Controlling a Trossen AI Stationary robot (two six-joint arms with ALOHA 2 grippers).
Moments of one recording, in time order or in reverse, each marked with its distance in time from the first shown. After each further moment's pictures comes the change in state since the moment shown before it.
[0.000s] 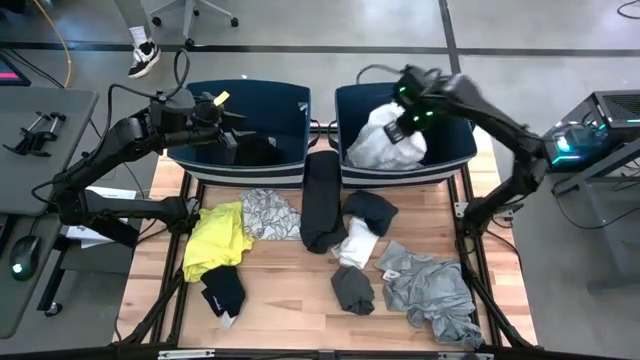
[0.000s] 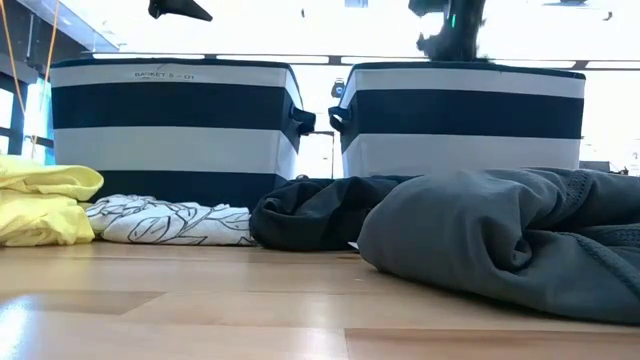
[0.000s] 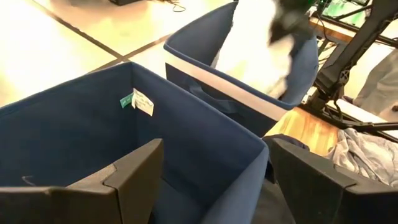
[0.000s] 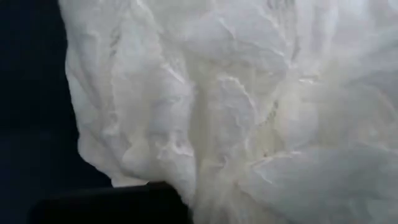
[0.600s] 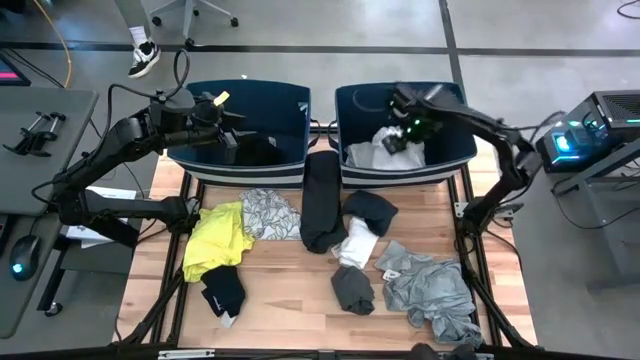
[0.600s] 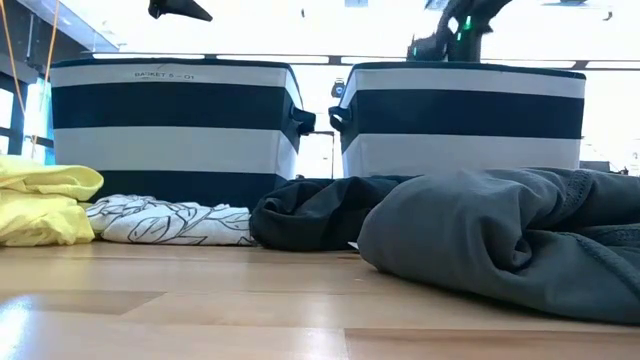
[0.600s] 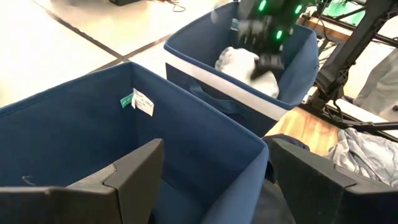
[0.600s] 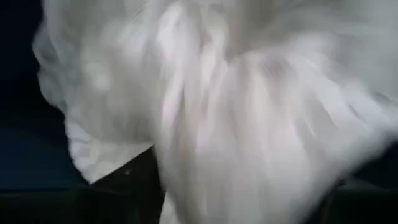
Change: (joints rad) left arm 0.000 0.000 0.000 0.000 0.000 0.001; right arm -0.086 0.053 -0.217 0.085 -0.040 0.008
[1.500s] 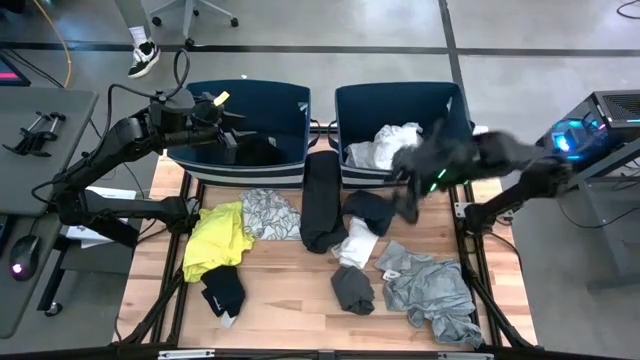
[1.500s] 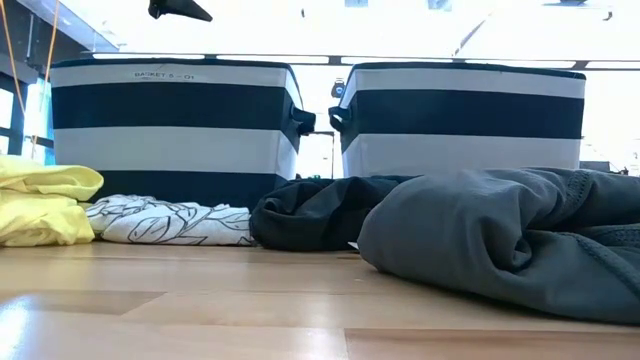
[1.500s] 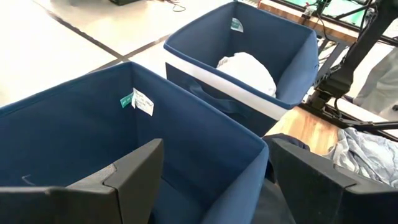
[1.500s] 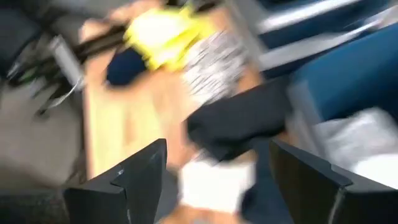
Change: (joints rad) left arm 0.000 0.000 0.000 -0.001 0.000 0.001; right arm 0.907 -0.197 0.361 0.055 0.043 0.157
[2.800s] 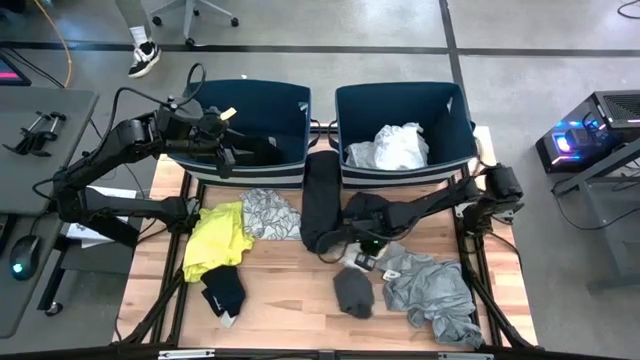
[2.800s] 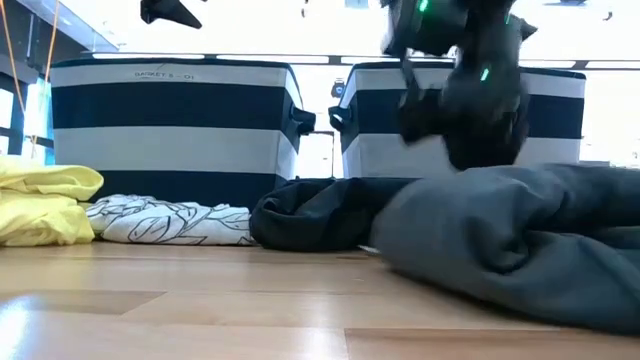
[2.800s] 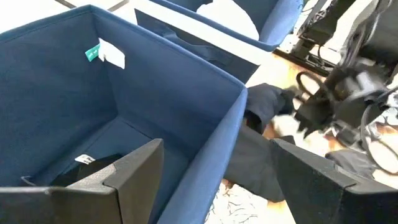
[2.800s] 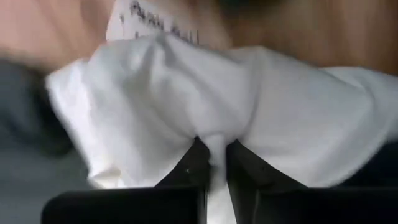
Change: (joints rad) left arm -0.060 0.000 0.000 -0.163 0.062 0.014; right arm 0.008 0.334 -0.758 0.559 -0.236 0.169
